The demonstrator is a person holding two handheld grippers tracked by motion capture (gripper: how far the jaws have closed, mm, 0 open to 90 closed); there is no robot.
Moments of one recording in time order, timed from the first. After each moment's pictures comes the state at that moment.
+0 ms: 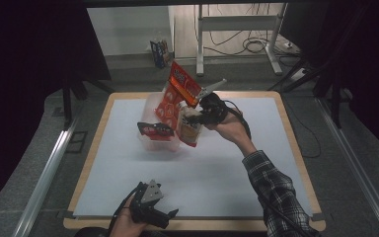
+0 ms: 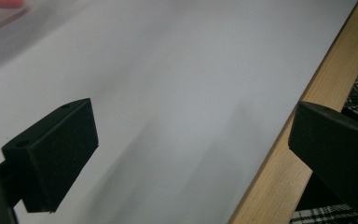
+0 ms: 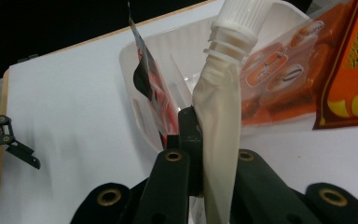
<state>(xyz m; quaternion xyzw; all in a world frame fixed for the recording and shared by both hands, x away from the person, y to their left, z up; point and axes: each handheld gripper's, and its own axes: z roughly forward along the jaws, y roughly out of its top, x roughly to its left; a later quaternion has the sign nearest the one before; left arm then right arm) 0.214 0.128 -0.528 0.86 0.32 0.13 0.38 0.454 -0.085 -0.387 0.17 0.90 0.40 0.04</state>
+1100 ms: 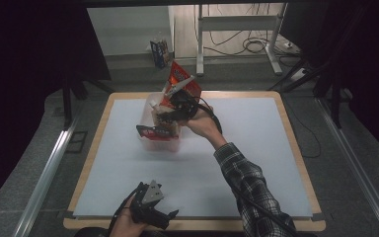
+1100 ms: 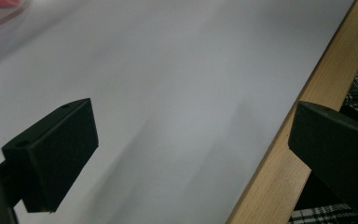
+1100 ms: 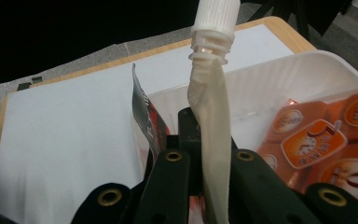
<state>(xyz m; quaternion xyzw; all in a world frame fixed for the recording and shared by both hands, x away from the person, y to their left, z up) 0.213 0.127 -0.529 0.86 0.31 0.13 0.37 0.464 -0.003 -0.392 0.14 0.90 0.42 0.03</state>
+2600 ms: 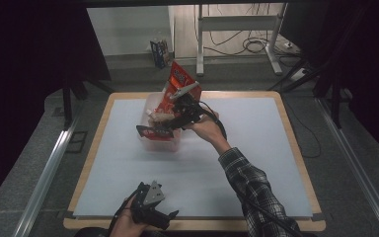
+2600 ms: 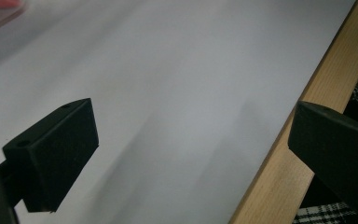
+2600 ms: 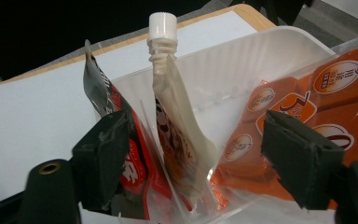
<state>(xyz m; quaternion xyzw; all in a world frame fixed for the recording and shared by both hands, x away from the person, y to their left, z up) 0.213 0.126 -0.530 0.87 0.31 0.14 0.36 0.466 -0.015 -0.411 0.18 0.89 0.41 0.07</state>
